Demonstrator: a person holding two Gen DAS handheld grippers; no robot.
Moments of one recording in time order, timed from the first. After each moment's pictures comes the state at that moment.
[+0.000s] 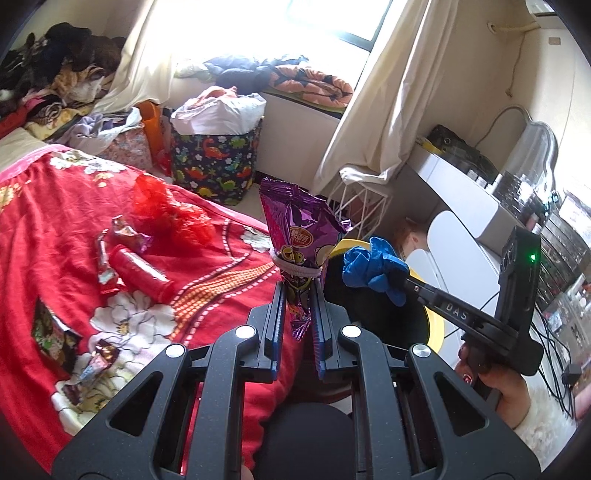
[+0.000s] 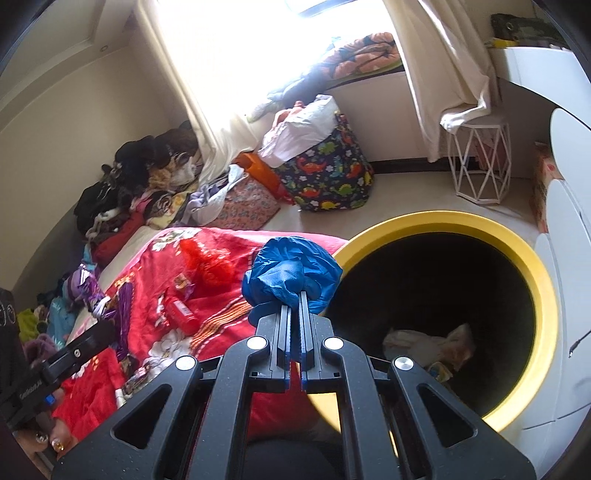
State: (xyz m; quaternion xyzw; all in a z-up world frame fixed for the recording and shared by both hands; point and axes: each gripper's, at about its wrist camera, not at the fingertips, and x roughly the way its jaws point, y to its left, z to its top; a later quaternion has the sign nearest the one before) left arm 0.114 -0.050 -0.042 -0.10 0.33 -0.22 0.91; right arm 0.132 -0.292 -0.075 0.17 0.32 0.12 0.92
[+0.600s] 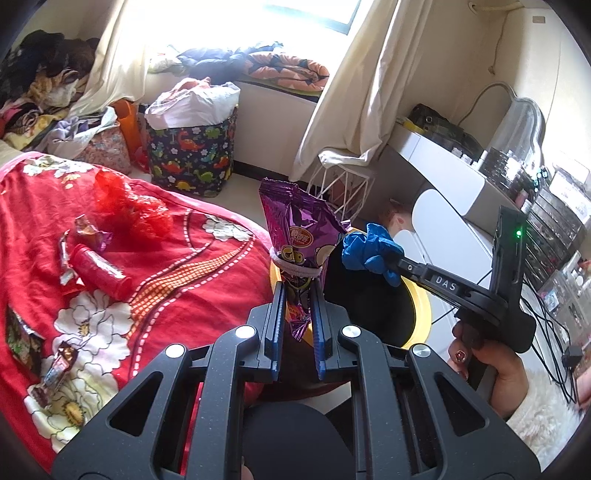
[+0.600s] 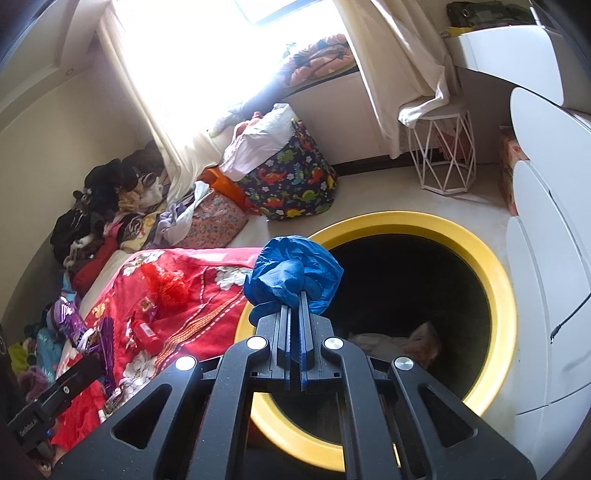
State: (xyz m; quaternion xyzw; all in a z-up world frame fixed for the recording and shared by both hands) left arm 0.117 -0.090 -0.053 -0.07 0.34 -0.25 0.90; right arm 0.135 -0.339 -0.088 0.21 0.31 0.05 0.92
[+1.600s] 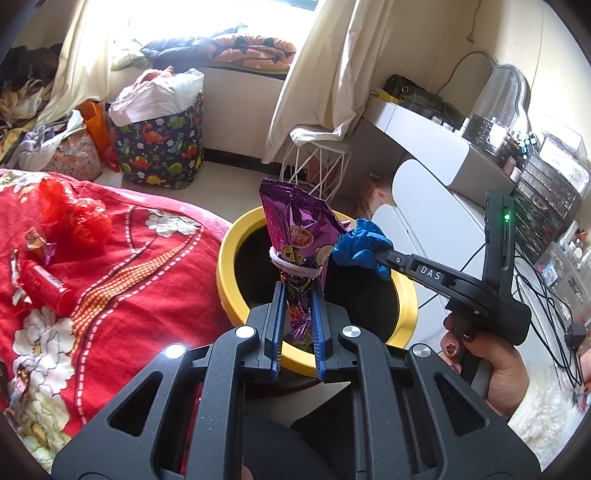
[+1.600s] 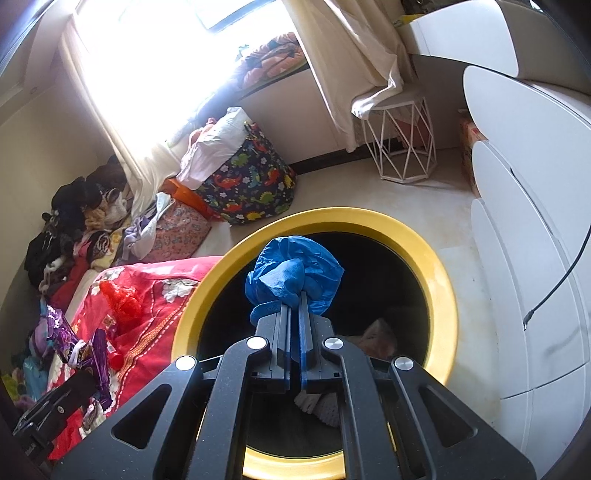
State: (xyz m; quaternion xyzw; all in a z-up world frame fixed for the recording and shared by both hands) left arm 0.135 -0.153 -0.070 -0.04 0.36 -0.30 0.88; right arm 0.133 -0.388 -0.112 0.23 0.33 -0.02 0.91
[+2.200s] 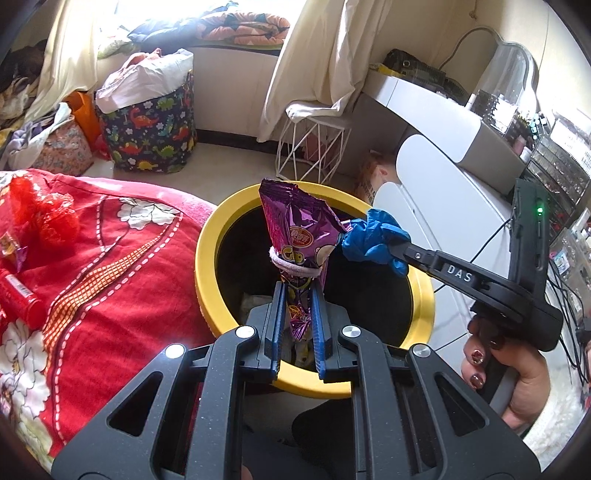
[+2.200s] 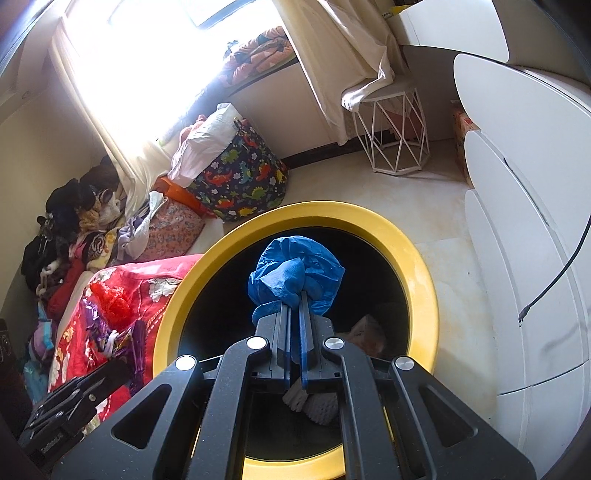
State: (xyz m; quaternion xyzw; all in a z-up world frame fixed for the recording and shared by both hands) left arm 0.163 -0.187 -0.094 -0.01 0.40 -0.30 0.87; right arm 0.138 -0.403 -0.121 0.24 0.34 -0.03 0.91
